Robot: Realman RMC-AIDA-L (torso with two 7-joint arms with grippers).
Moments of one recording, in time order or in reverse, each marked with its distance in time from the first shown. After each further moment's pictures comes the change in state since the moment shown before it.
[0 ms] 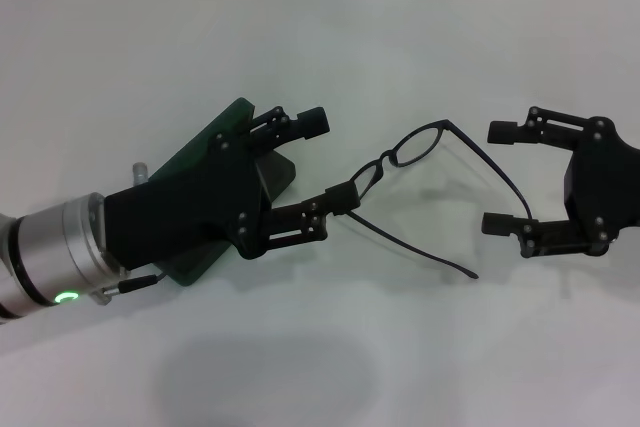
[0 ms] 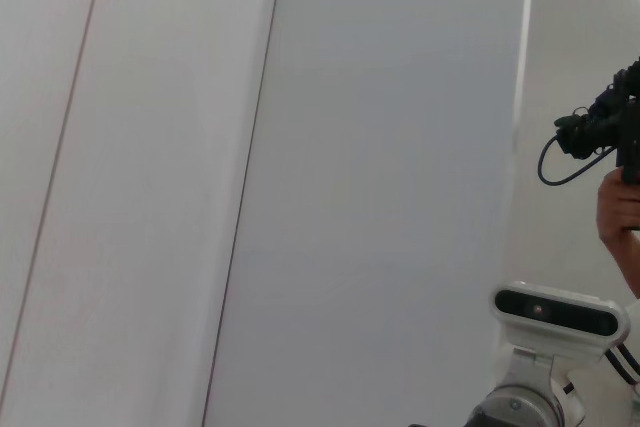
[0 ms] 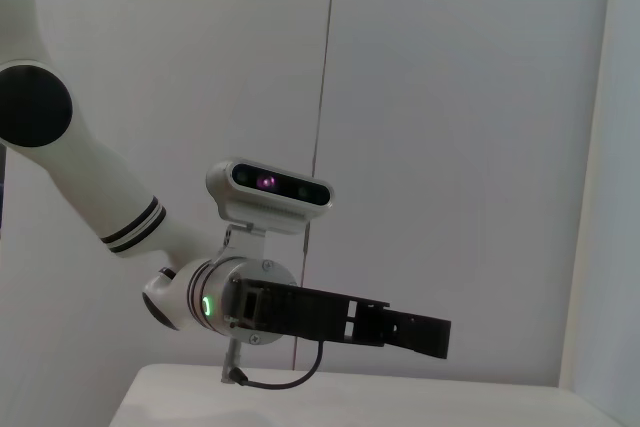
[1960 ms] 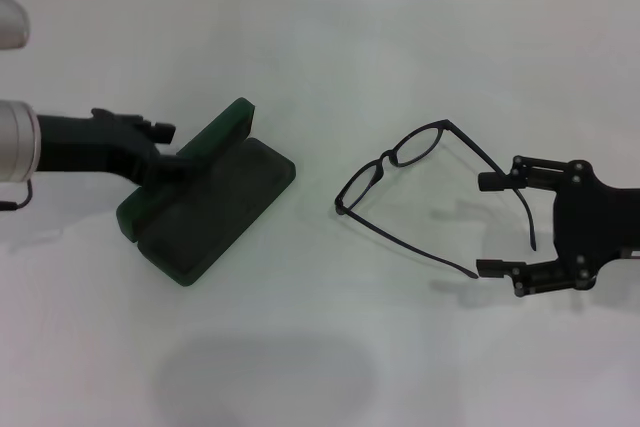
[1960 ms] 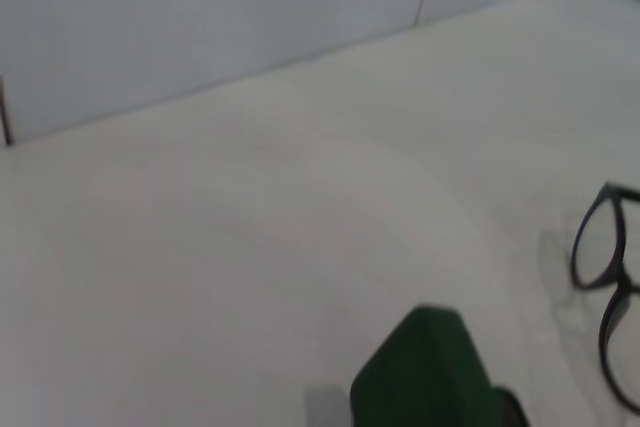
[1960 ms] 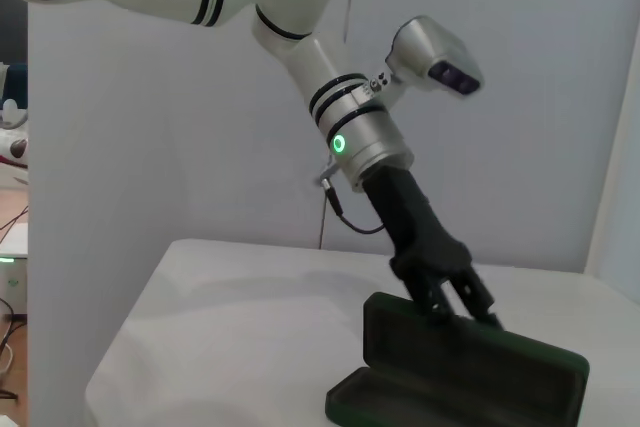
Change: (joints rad) left arm 0.029 0.000 -0.058 0.780 0.829 -0.415 -0.985; right arm 0.004 0.012 0.025 -0.009 -0.171 0.093 -0.014
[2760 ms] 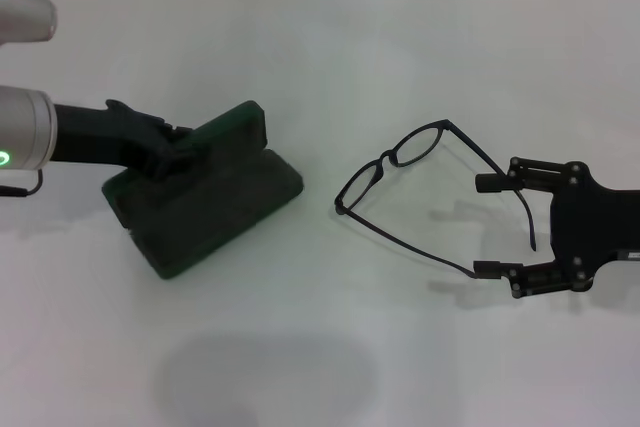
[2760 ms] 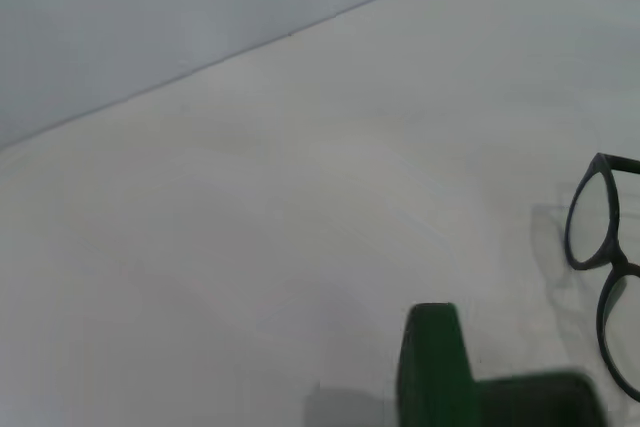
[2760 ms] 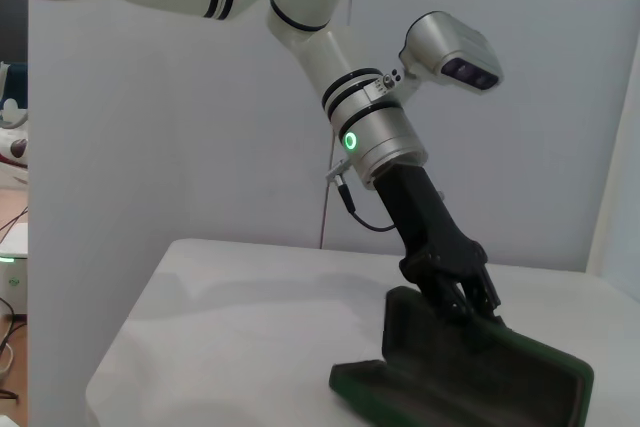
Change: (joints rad) left arm -0.037 0.002 0.032 0.007 0.035 -0.001 0.001; right arm -0.001 0.005 -0.002 0.000 -0.001 0.005 -0.001
